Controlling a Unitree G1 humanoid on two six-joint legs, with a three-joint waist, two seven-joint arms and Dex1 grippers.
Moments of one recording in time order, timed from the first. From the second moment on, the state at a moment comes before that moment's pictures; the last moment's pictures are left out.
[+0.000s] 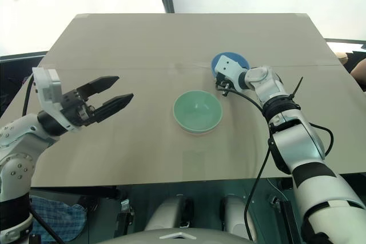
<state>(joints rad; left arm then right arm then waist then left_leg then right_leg) -0.11 0.72 0.43 -0.42 -0.82 0.56 -0.82 -1.11 -0.35 0.31 1.02 -0.15 0.01 0.85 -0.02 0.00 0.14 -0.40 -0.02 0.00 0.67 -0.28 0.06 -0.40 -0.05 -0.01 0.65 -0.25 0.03</state>
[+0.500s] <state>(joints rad) -0.18 0.72 0.38 -0.36 -0.81 0.55 -0.88 -0.93 -0.56 0.26 0.14 0.02 0.23 1.14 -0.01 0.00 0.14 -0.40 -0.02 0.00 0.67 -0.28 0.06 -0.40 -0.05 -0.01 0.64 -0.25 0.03</state>
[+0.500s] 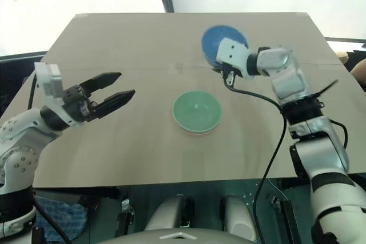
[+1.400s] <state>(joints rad) -0.26 0.72 0.26 -0.25 -0.70 0.49 -0.96 -0.61 -0.73 0.10 -0.45 0.36 0.72 1.09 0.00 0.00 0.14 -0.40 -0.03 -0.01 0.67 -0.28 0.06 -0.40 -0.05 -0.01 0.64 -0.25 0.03</state>
